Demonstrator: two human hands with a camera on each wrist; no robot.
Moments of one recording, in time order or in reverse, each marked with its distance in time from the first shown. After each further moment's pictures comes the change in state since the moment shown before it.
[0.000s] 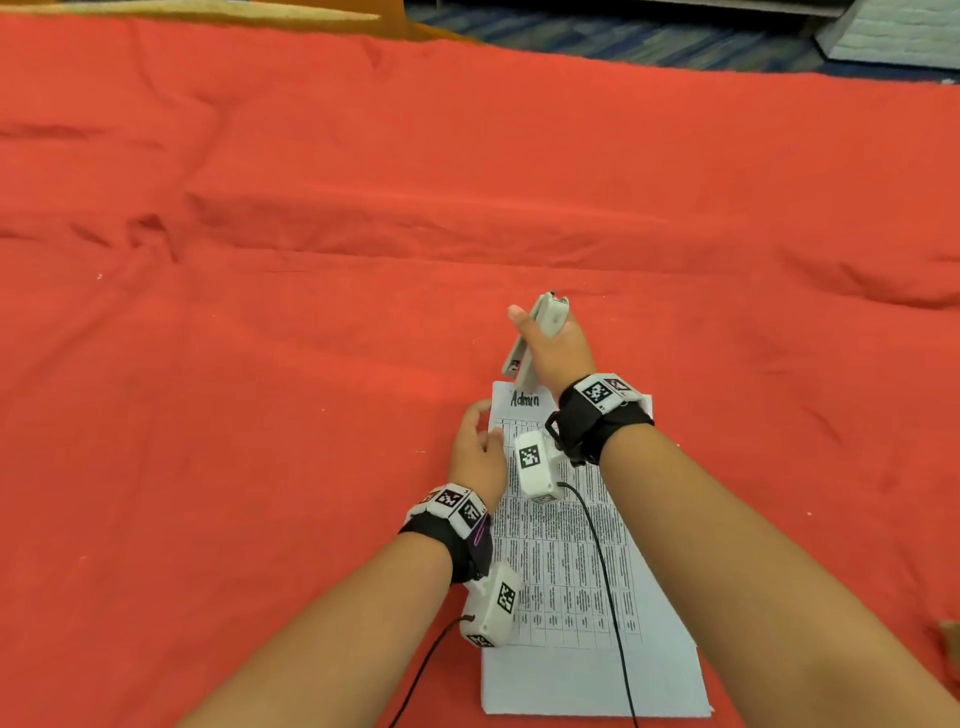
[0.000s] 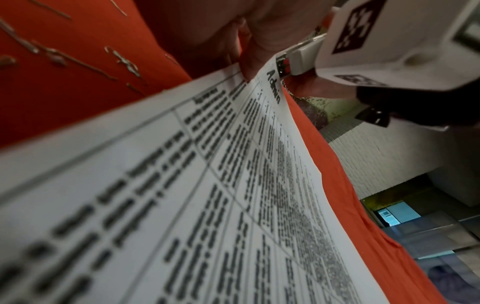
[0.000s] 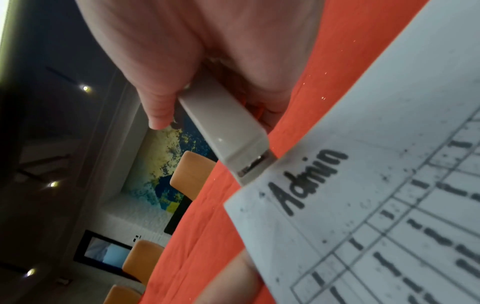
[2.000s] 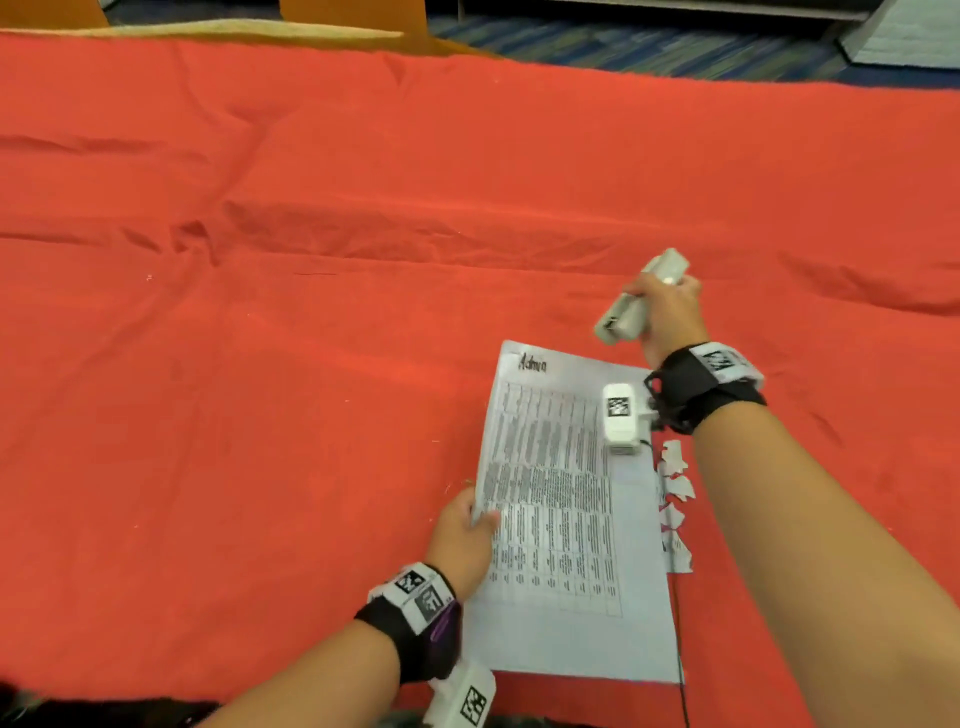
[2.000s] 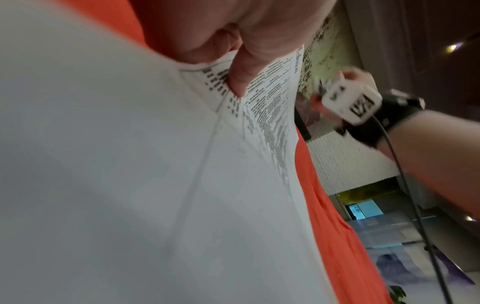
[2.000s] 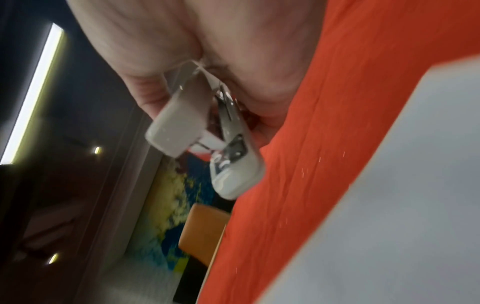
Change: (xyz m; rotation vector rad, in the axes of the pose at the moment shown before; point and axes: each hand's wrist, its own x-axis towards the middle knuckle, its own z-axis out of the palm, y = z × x) left_hand -0.100 -0.005 -0.047 0.264 -0.108 -0.171; right_hand 0.006 -0.045 -0.089 0.465 0.258 0.105
